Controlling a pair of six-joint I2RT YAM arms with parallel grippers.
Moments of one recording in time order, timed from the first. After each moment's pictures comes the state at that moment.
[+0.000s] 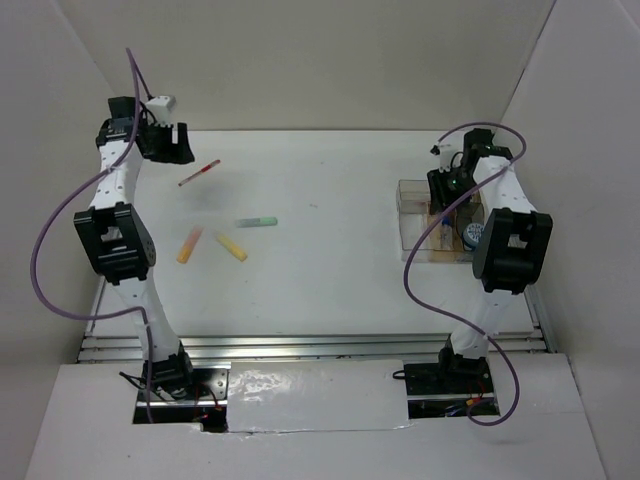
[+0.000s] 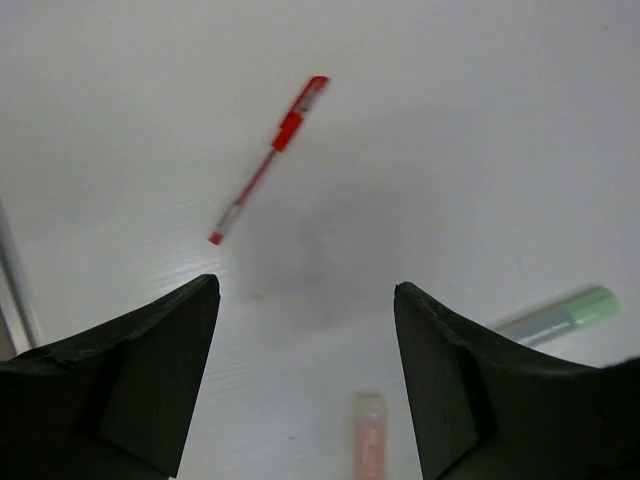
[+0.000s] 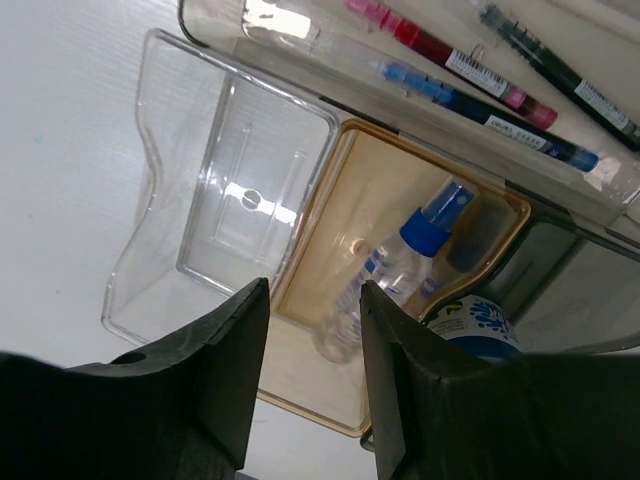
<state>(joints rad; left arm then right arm) 0.23 2.08 2.00 -0.70 0.43 0.24 -0.15 1.93 1.65 -0.94 -0.30 -0.42</state>
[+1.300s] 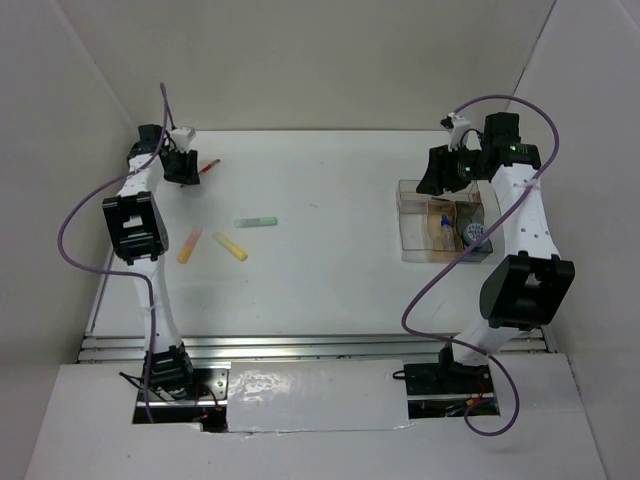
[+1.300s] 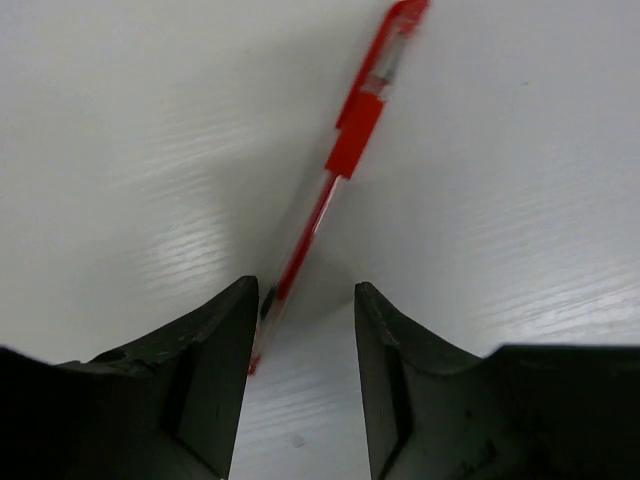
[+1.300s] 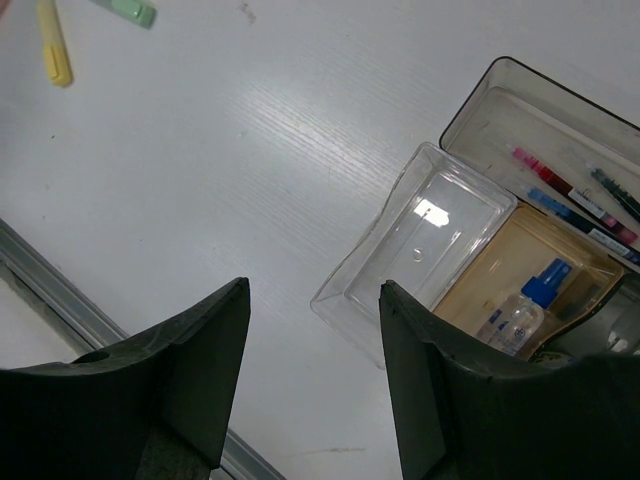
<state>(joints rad) 0.26 2.52 2.20 -0.59 0.38 0.32 -0.15 1.63 1.65 -0.96 -0.68 -0.35</state>
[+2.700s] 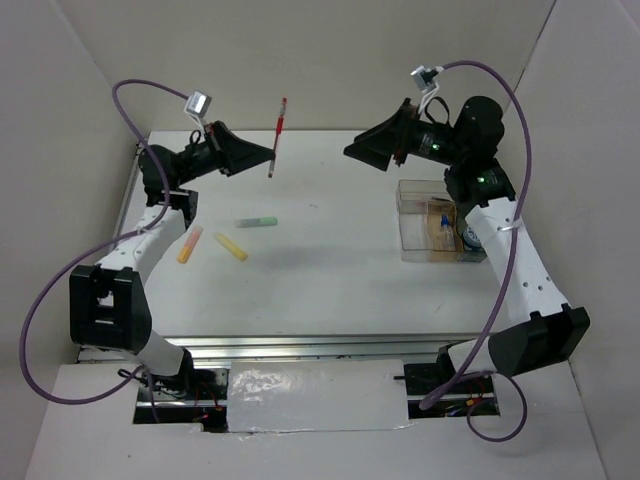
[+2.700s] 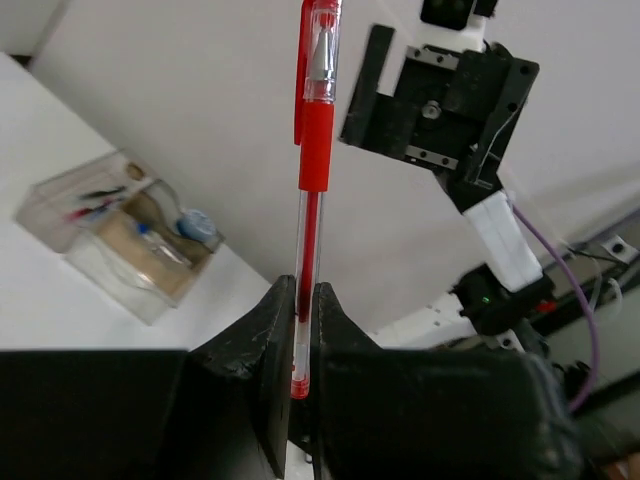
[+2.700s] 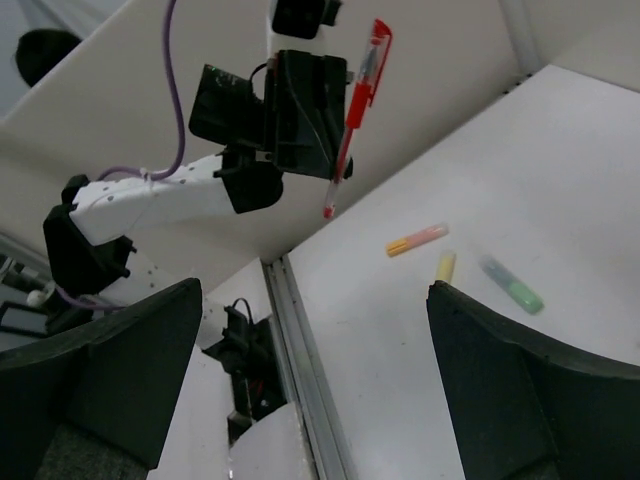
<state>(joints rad) -0.06 1.53 1.15 0.95 1.07 -1.31 0.18 1.36 1.50 -0.02 -0.99 0.64</state>
